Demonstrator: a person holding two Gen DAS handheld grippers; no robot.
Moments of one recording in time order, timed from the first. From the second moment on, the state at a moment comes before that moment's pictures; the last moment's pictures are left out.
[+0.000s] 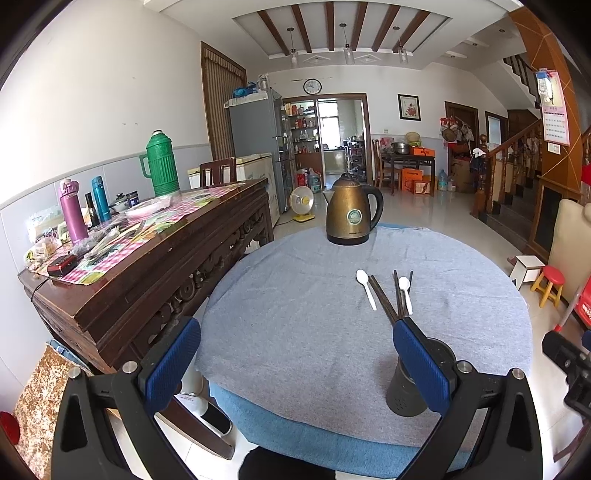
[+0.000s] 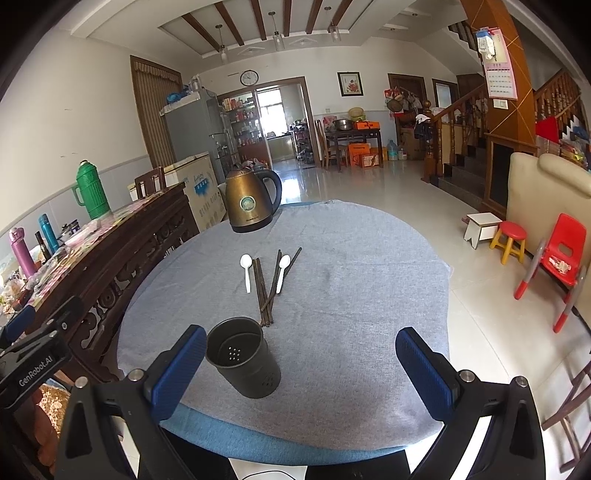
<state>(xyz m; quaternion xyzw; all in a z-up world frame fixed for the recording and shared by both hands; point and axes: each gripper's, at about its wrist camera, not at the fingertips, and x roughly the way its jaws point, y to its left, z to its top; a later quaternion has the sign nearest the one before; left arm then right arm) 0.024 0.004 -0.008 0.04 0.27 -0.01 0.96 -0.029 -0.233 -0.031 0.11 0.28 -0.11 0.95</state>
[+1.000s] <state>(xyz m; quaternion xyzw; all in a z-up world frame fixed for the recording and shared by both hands) 0.352 -0.008 -0.126 -0.05 0.51 -0.13 0.85 0.372 -0.330 -0.172 0.29 0.50 0.04 0.82</state>
